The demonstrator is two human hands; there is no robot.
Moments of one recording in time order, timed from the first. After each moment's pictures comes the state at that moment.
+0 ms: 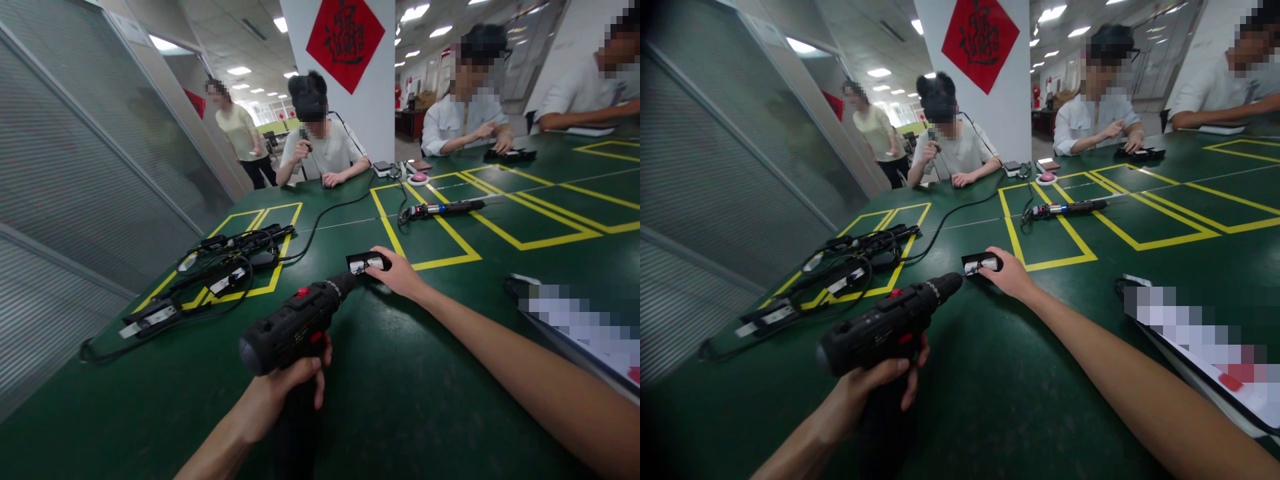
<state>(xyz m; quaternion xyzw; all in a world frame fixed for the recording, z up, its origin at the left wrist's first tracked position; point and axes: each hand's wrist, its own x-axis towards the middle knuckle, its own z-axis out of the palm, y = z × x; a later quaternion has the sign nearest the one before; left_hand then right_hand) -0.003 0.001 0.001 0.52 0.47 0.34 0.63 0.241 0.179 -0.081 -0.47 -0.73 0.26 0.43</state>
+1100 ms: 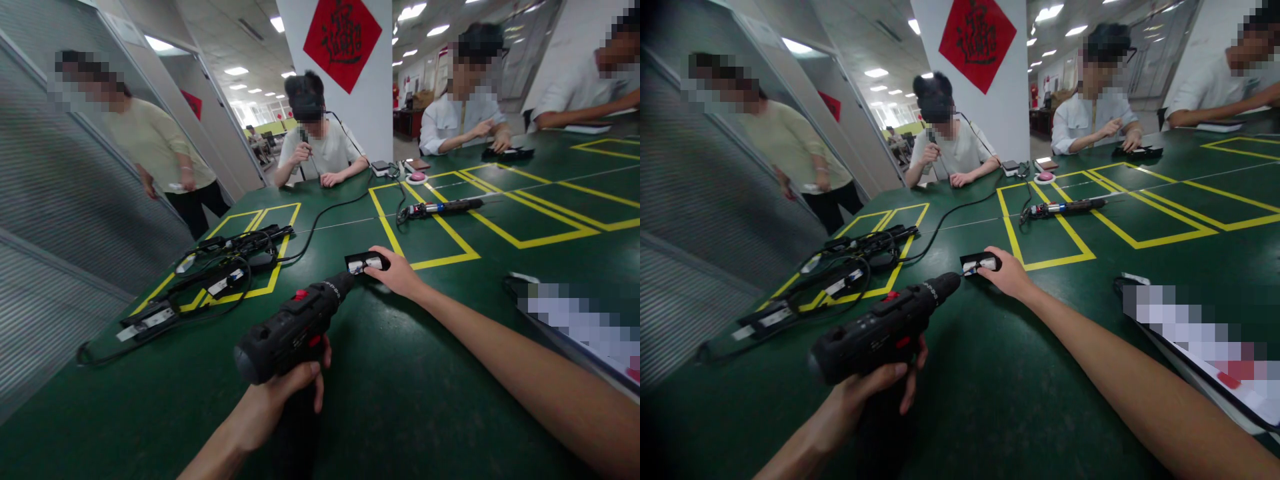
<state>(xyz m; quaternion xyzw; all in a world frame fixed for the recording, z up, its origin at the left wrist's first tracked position) -0.003 -0.002 0.002 0.54 0.47 0.34 0.61 0.240 0.183 -0.087 -0.47 -0.73 0.26 0.44</state>
